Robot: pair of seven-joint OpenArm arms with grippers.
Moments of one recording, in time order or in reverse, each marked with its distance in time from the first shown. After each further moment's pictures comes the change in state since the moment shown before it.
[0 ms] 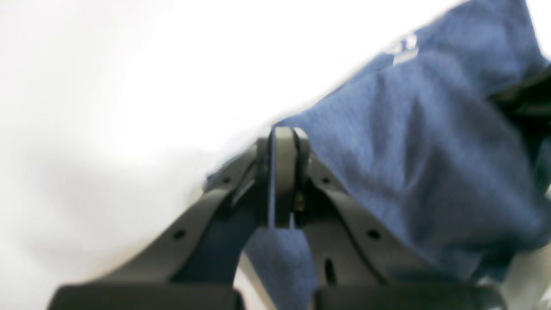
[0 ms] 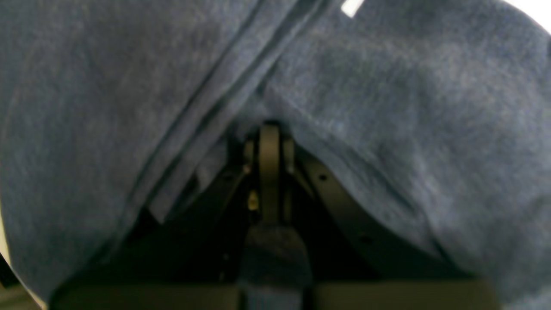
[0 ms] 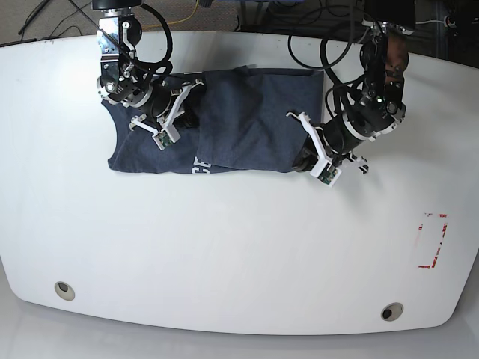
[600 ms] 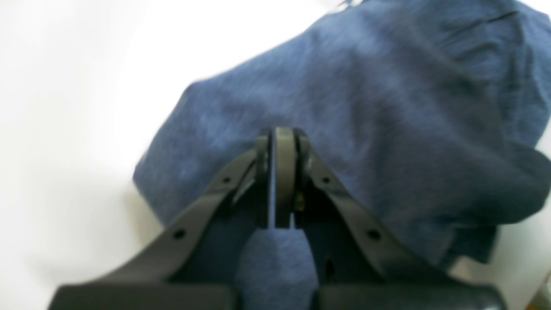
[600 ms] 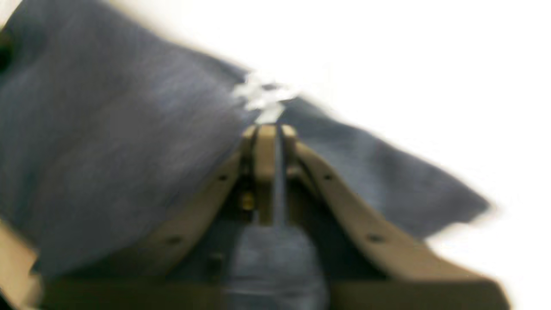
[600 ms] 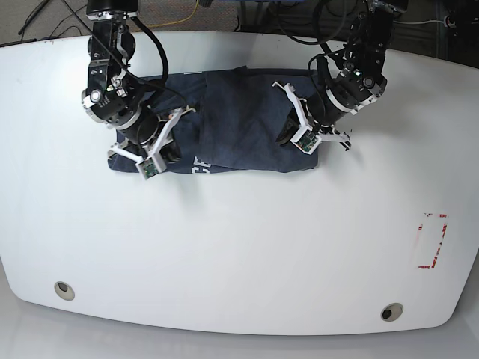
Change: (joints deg) left arm 6.4 0.2 4.8 -2.5 8.3 0.0 -11.6; right arm 4.1 -0.3 4.8 15.6 -0.2 -6.6 -10.1
